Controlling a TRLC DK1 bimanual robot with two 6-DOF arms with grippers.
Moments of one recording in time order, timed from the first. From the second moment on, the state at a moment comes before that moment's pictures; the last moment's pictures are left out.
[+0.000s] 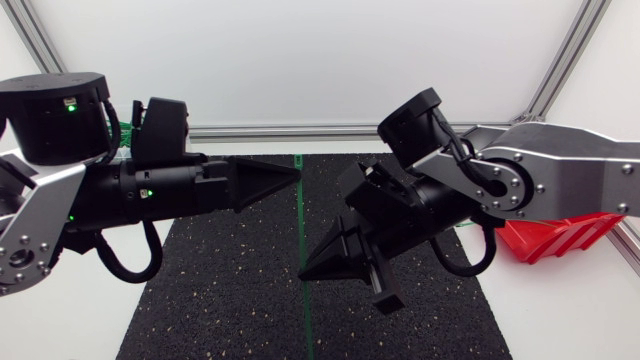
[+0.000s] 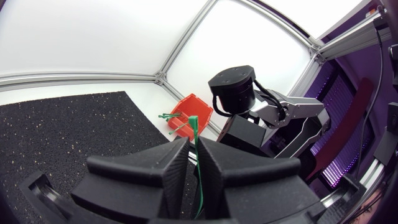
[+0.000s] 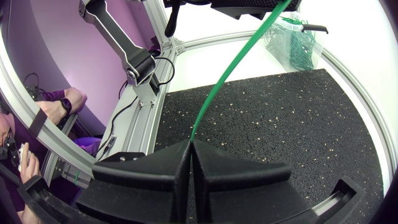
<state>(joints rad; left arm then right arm) -0.51 1.15 0.69 0.21 0.70 -0.45 0.64 1.46 0.94 -0.48 -0.86 -0.53</state>
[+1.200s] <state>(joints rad) -0.28 1.20 0.78 0.08 0.88 -0.46 0.61 1.36 0.90 -0.42 -0.62 -0.63</state>
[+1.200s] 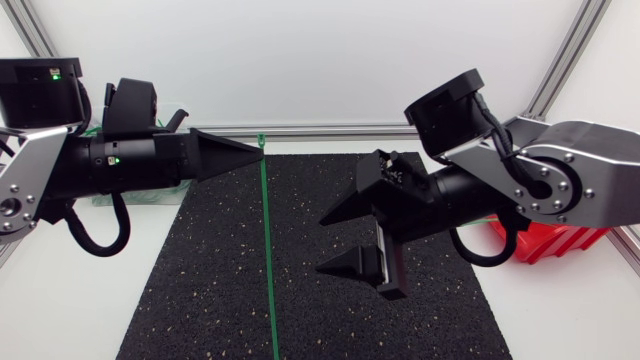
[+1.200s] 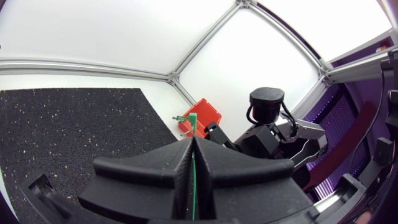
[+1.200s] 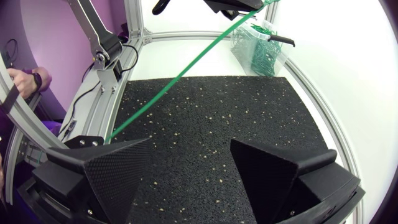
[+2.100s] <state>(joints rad) -0.07 1.53 0.90 0.12 1.21 -0.69 0.62 1.40 0.73 0.26 -0.23 -1.16</state>
